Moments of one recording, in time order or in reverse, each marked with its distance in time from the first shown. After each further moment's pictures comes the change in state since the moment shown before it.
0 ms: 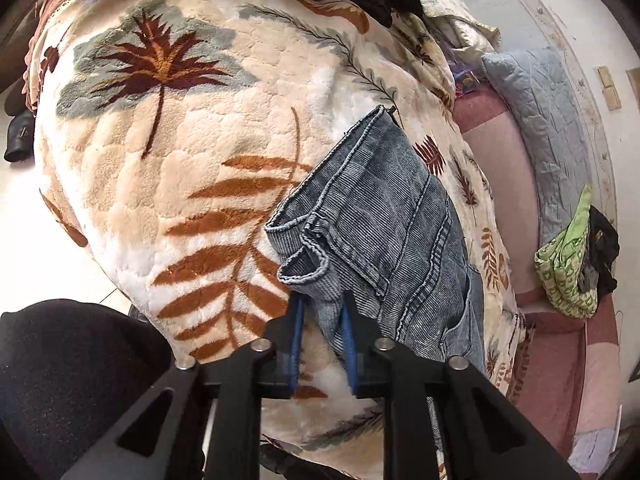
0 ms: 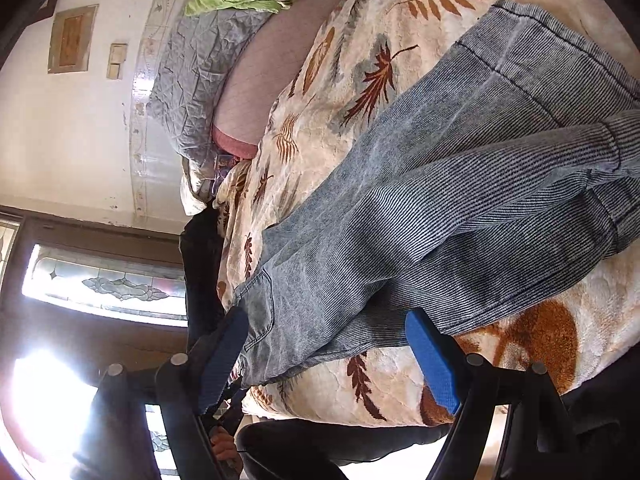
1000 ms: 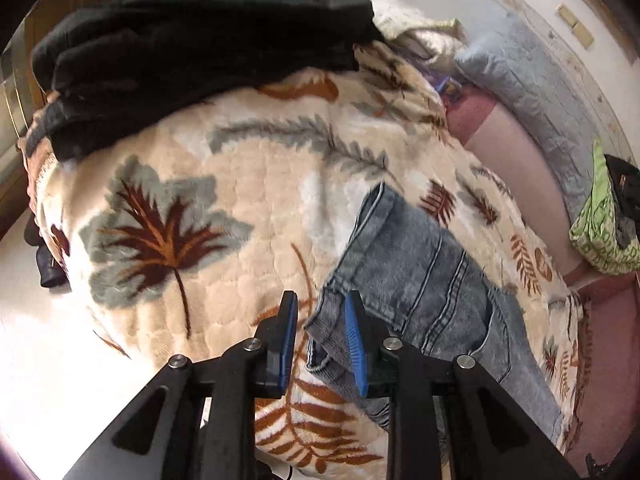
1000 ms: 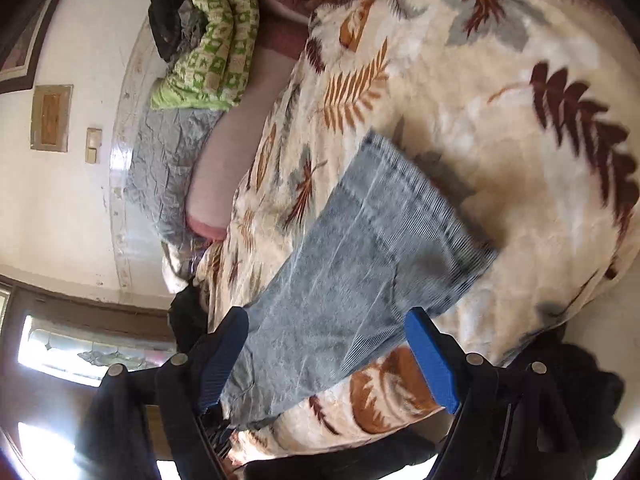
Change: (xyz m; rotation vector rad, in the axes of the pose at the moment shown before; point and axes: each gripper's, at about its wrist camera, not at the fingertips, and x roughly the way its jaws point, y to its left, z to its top) left arm -0.034 -0.035 0.055 0.306 -0.196 0.152; right arm -0.127 -0.040 0.035 0.119 -0.281 -0.157
